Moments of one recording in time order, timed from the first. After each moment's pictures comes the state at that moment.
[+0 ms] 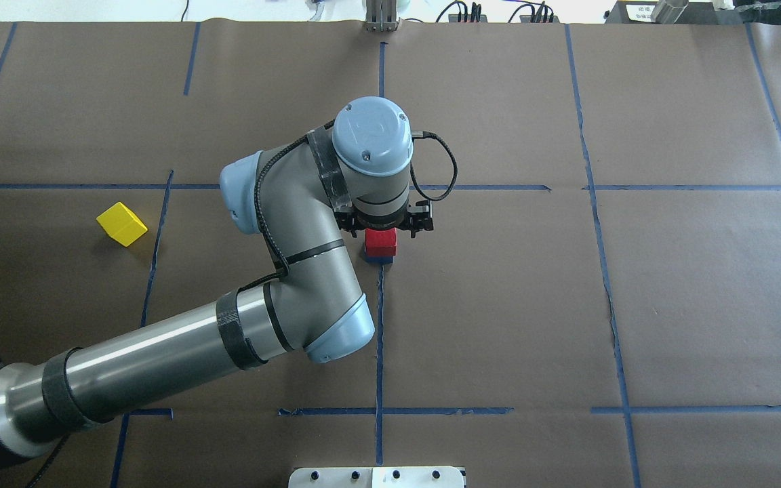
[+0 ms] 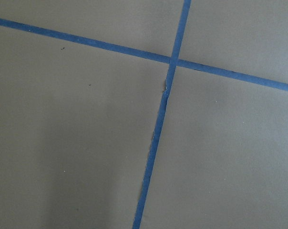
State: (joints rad) left arm -0.57 -2.52 -1.50 -1.53 -1.88 -1.17; right arm 1.50 -1.76 1.75 -1.42 2.31 -0.07
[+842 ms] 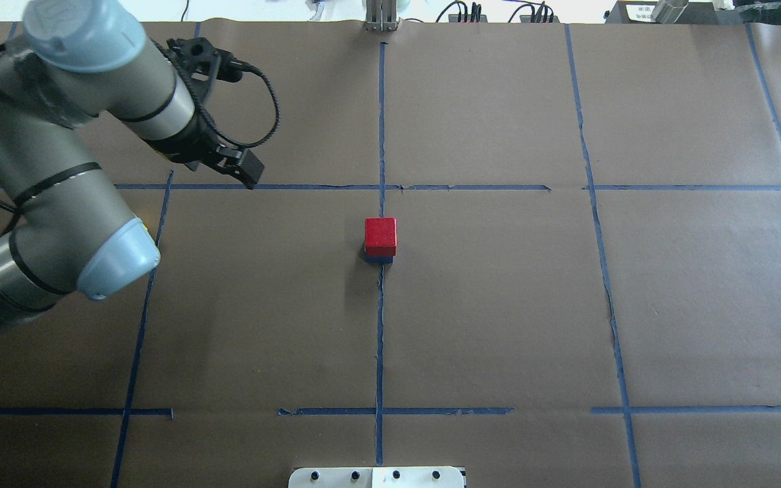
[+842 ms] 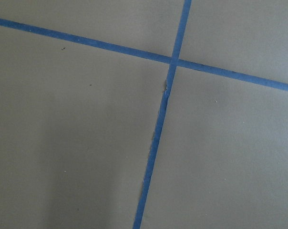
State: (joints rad) left arm -0.87 -2.07 -1.83 -1.52 -2.10 -0.54; right arm 1.50 -1.76 1.75 -1.42 2.31 -0.07
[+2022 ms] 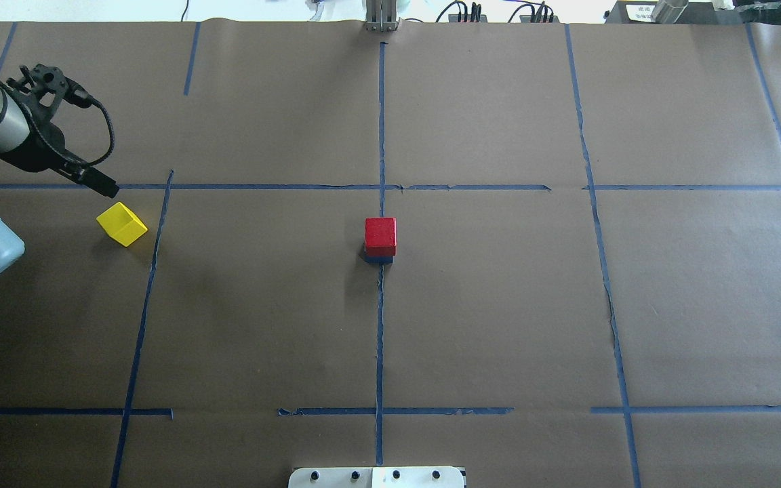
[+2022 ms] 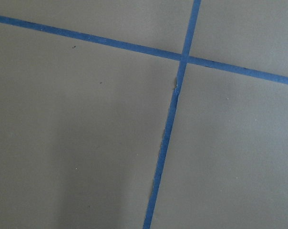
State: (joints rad) left arm -0.92 -1.80 -1.66 -1.94 -2.15 -0.41; right arm 1.50 -1.77 1.75 -1.42 2.35 -0.07
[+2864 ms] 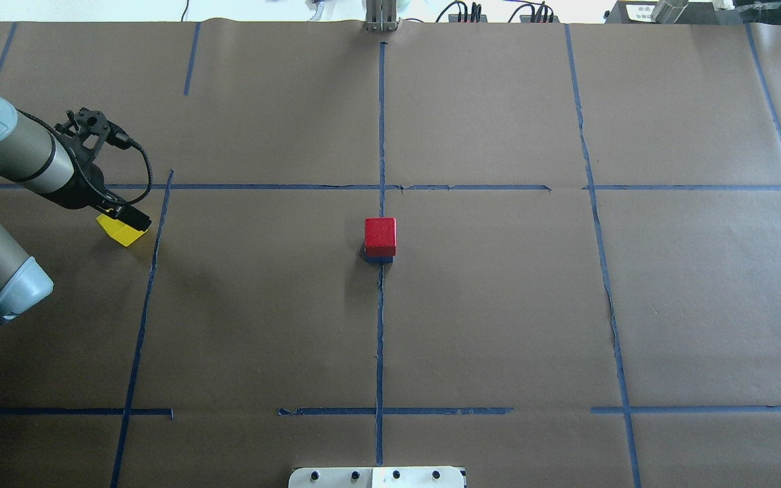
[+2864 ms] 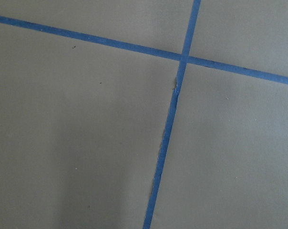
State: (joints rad) left arm -0.89 -1.80 -1.66 -1.96 -2.12 -0.40; right arm 1.50 -1.77 1.75 -1.42 2.35 -0.07
